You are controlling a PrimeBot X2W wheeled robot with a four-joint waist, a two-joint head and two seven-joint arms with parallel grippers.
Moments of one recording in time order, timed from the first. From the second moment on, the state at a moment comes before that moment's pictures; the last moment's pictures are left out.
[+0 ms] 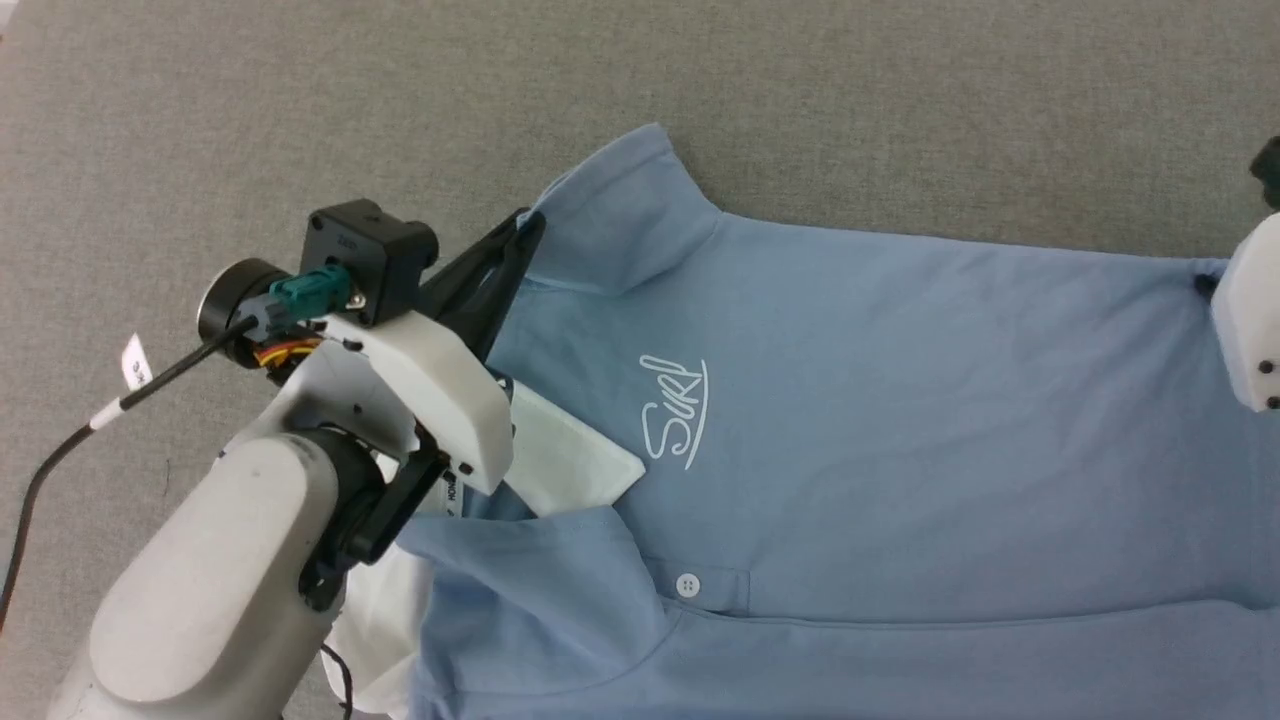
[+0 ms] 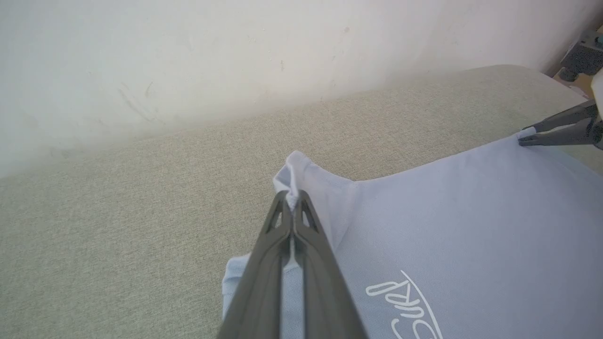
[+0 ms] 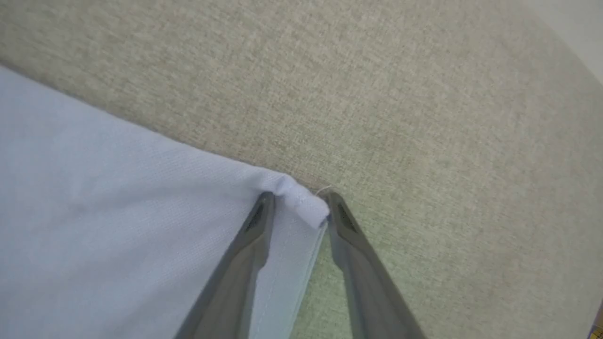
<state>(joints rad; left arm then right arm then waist) -0.55 0.49 -0.53 -0.17 -0.56 0.07 0.31 -0.67 -0.66 0.36 0.38 0.43 0.13 0.76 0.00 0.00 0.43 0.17</state>
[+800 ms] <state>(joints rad) -0.19 0.54 -0.41 -0.22 -0.66 0.23 0.21 -0.38 -0.62 0.24 0.26 0.52 0.13 0.43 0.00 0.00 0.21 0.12</state>
